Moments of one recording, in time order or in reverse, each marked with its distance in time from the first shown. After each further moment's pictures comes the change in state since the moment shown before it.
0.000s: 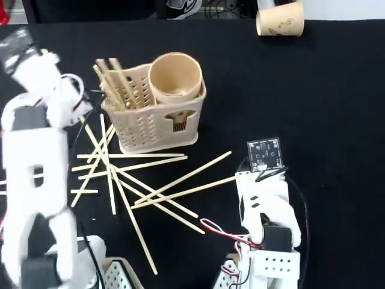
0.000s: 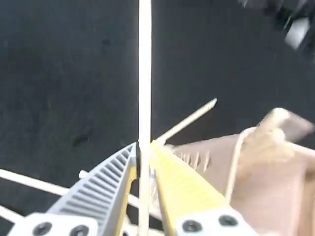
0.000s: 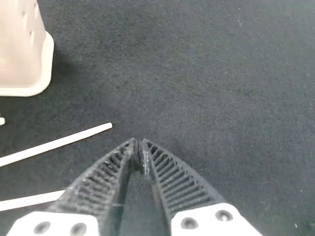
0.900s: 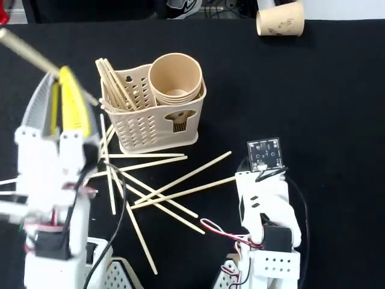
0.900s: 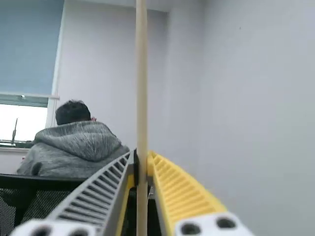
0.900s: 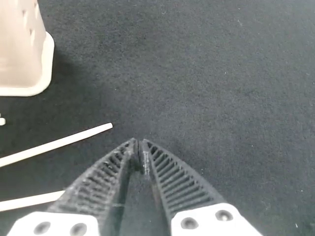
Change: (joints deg) left arm 14.6 -57.1 49.4 -69.7 -23.8; right arm 0.0 0.0 0.0 0.0 0.0
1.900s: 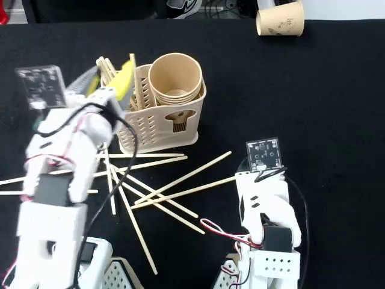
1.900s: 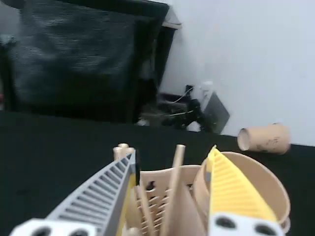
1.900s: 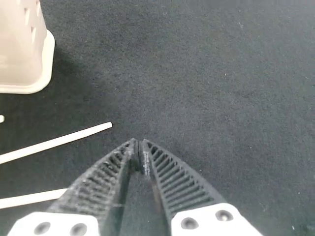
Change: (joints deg) left arm -0.6 26.9 -24.9 38.9 9.8; right arm 0.0 0.0 0.0 0.0 1.4
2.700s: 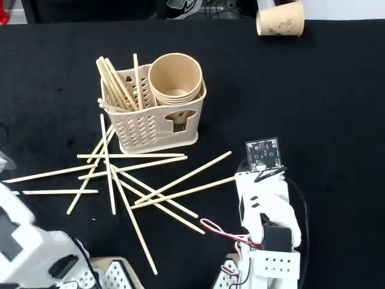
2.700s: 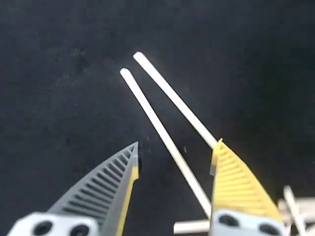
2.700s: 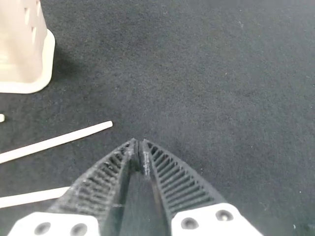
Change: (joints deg) left arm -57.2 57.1 -26.8 40.6 -2.4; right arm 0.0 0.0 0.1 0.5 0.1
